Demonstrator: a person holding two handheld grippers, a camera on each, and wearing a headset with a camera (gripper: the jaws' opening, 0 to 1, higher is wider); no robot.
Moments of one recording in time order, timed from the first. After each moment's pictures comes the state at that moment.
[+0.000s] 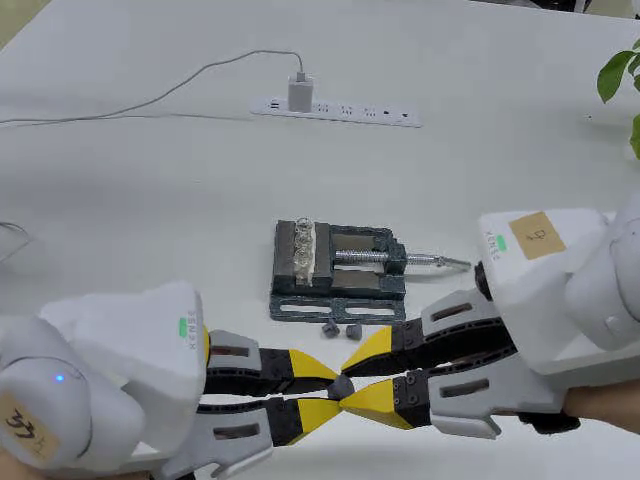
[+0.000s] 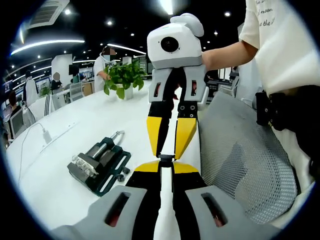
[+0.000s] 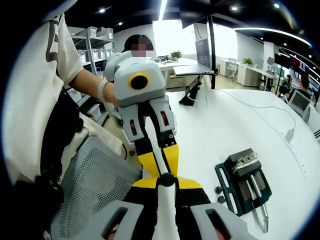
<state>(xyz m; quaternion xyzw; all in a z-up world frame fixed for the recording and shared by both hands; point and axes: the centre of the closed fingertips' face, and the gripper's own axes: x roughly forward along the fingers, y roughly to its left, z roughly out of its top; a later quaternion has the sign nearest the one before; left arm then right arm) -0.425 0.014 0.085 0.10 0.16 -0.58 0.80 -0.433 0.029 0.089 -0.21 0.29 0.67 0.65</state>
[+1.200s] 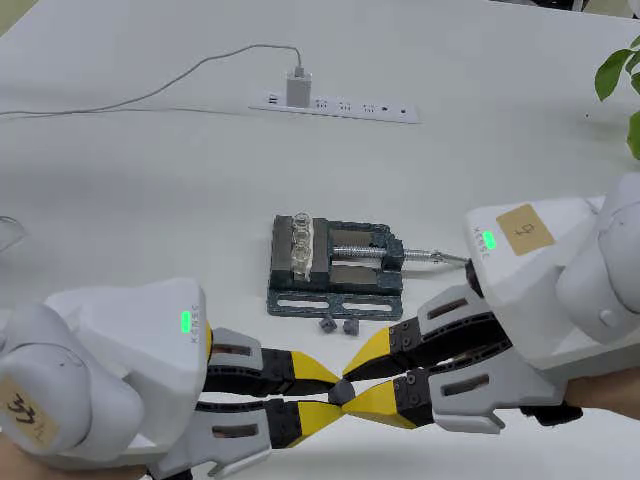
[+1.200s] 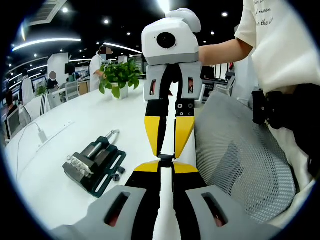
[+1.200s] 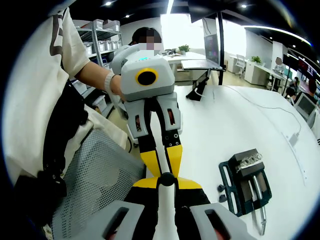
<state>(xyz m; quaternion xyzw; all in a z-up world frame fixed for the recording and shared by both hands) -0.432 0.012 0.082 0.10 0.16 -0.59 0.78 -0.440 0.026 0.086 -0.24 0.30 0.68 0.62</state>
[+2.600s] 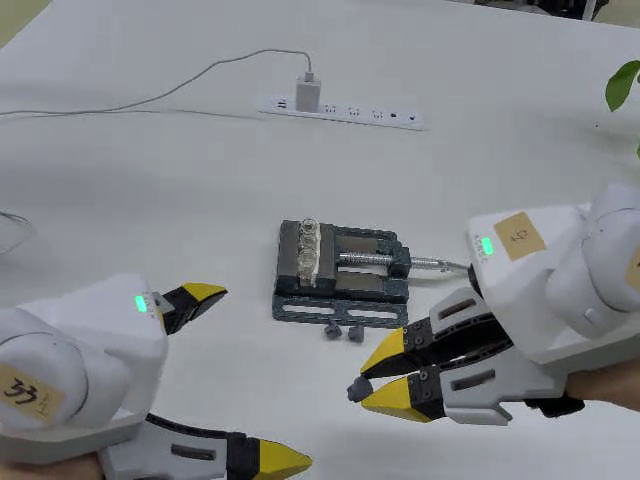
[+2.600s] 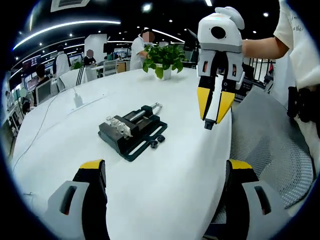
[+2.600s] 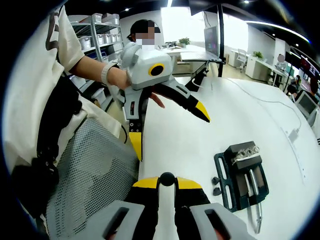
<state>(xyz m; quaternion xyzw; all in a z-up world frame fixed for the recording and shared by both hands) -0.392 0.079 0.044 0.09 0.24 -0.43 0.86 -0.424 0.013 0.072 -0.26 0.32 0.67 0.61</state>
